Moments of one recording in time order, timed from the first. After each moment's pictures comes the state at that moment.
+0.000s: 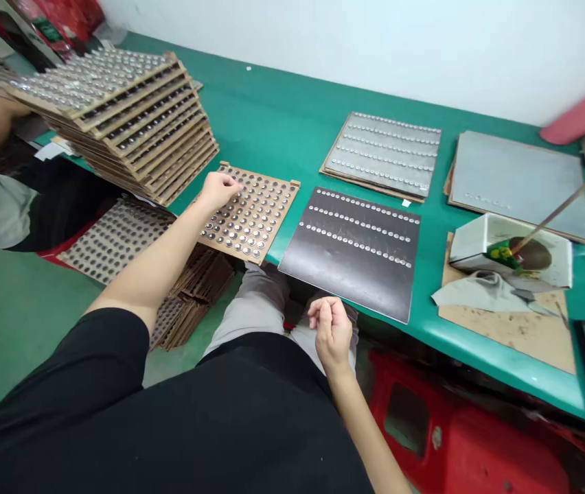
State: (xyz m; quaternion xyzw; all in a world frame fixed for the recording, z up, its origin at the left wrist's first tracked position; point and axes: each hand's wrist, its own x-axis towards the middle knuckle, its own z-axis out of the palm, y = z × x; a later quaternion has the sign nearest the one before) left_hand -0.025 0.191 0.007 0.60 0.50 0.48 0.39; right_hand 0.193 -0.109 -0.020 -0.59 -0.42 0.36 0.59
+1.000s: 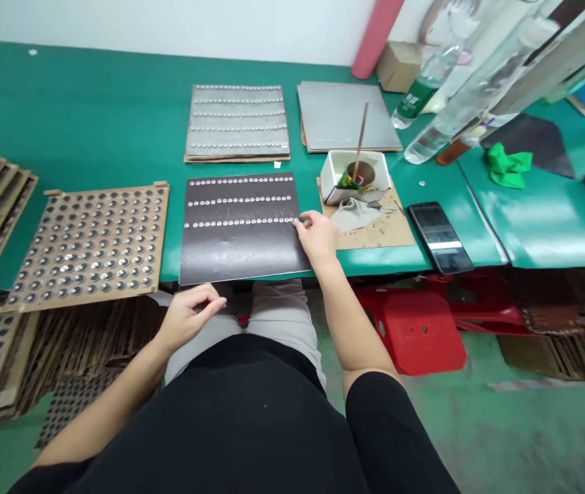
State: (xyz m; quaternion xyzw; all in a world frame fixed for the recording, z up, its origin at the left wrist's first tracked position) left_hand 0.070 -0.009 0.005 0.80 0.29 0.23 0.47; right_hand 0.359 -0.036 -0.011 -0.85 -0.35 0.08 0.38
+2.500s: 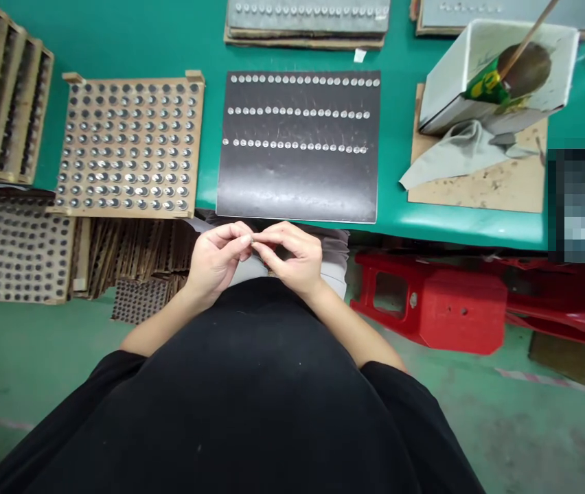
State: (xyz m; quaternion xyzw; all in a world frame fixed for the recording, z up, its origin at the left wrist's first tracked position) left_hand 0.075 -0.040 0.006 0.42 0.38 0.34 0.75; right_hand 0.204 -0.096 -0.010 -0.56 -0.53 0.21 0.61
